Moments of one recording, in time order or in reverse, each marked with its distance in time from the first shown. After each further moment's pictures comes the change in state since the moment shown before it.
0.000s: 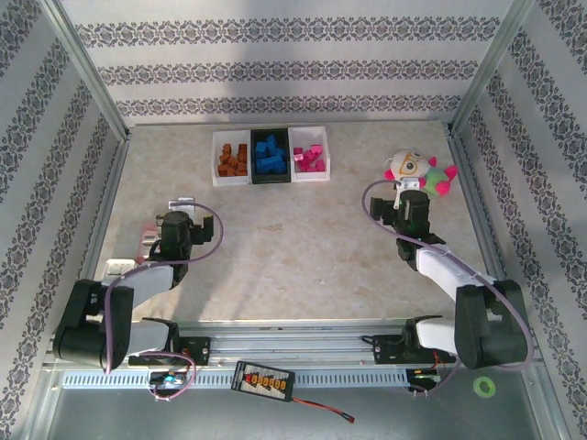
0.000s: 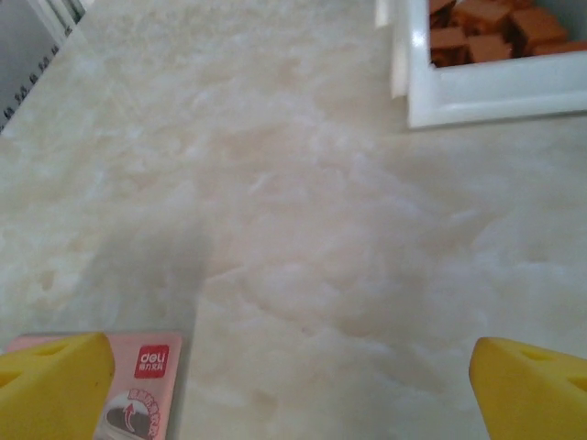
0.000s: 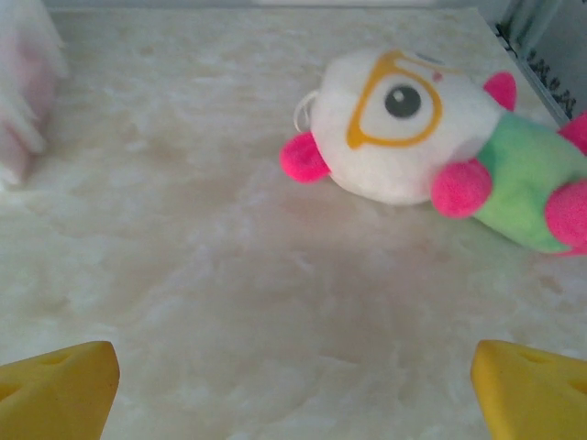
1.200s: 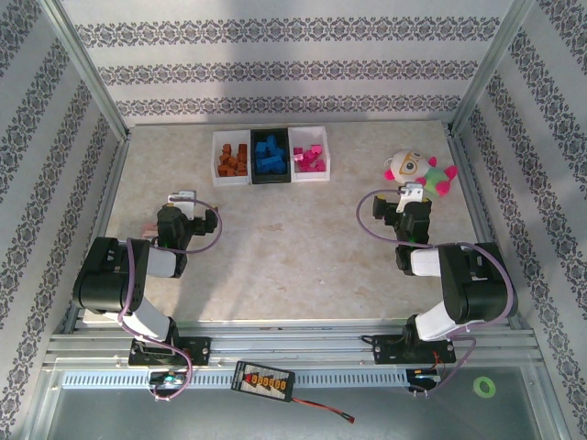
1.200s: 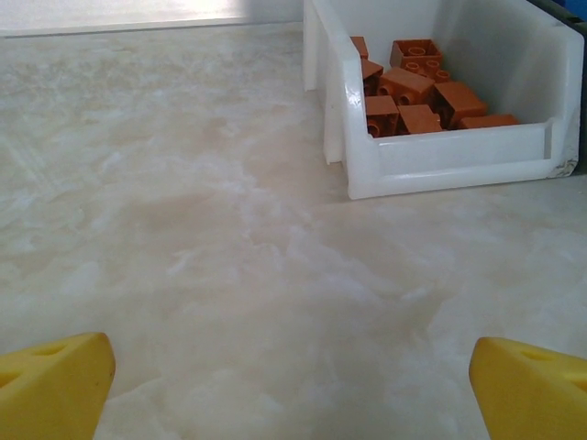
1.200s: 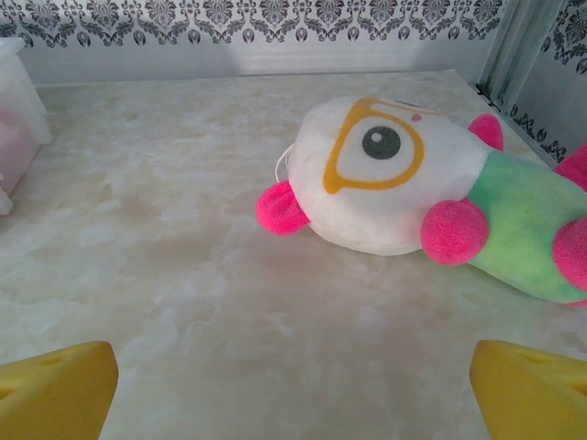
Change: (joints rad) left arm 0.099 0.294 0.031 0.398 0.267 0.011; right arm -0.061 0.236 -0.121 0.550 -0.046 -0.023
